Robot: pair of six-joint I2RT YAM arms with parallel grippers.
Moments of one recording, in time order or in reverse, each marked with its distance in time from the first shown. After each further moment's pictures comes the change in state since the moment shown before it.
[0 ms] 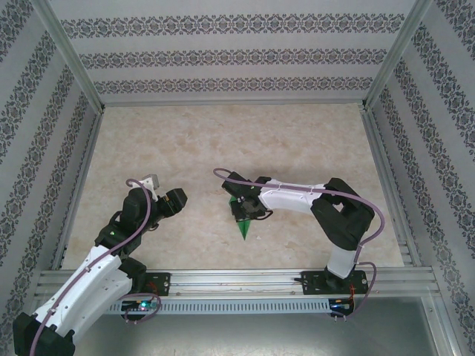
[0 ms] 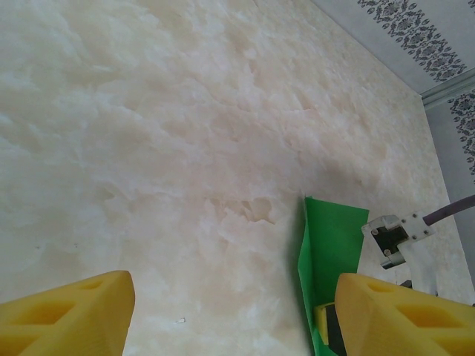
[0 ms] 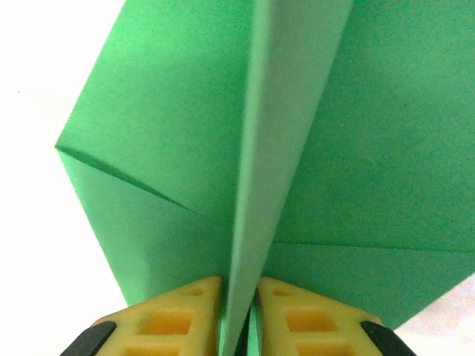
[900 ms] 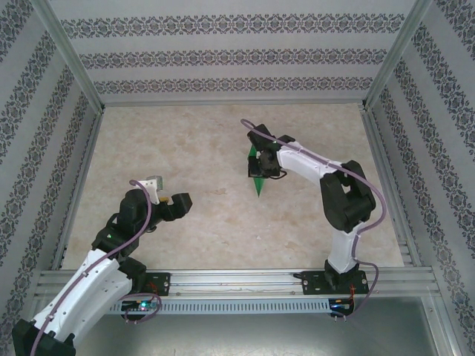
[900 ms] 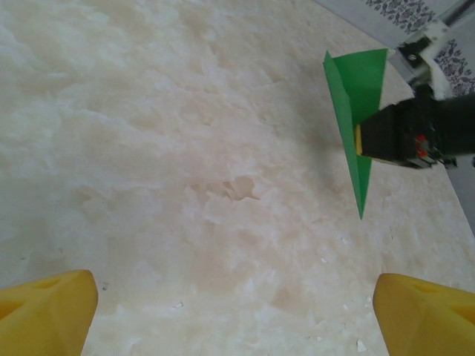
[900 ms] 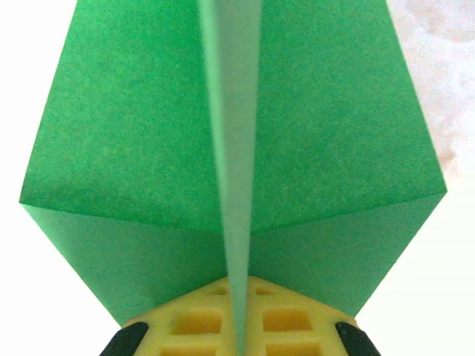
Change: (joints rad) left arm 0.008 -0.048 0.008 -0.040 0.103 0.162; right arm -0.369 0.134 0.341 -0.137 -0.039 -0.162
